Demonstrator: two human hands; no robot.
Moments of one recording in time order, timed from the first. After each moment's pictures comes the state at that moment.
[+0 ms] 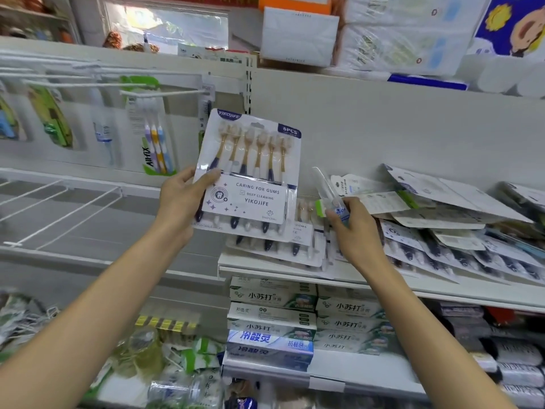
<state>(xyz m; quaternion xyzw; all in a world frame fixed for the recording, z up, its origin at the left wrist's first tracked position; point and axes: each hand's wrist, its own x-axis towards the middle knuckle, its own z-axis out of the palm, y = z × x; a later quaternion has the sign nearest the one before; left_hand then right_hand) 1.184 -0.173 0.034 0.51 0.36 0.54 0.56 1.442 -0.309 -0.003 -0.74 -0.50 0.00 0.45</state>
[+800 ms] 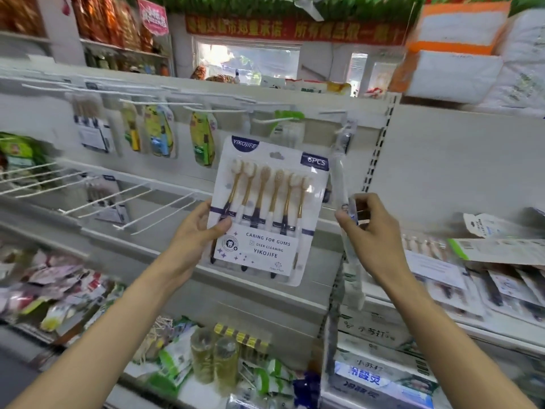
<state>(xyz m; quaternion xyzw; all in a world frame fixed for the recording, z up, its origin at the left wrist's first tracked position) 0.925 -0.121 -0.004 0.57 0.30 0.52 0.56 1.206 -0.219 0.037 -0.61 -0.58 0.05 0.55</state>
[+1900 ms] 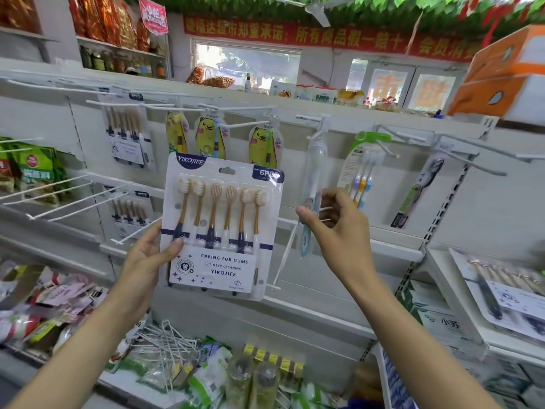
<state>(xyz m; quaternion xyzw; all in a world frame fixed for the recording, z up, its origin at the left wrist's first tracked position) 0.708 -0.015 -0.030 0.52 0.33 0.58 0.53 0.989 -0.090 0.052 -0.55 -0.60 0.06 0.58</state>
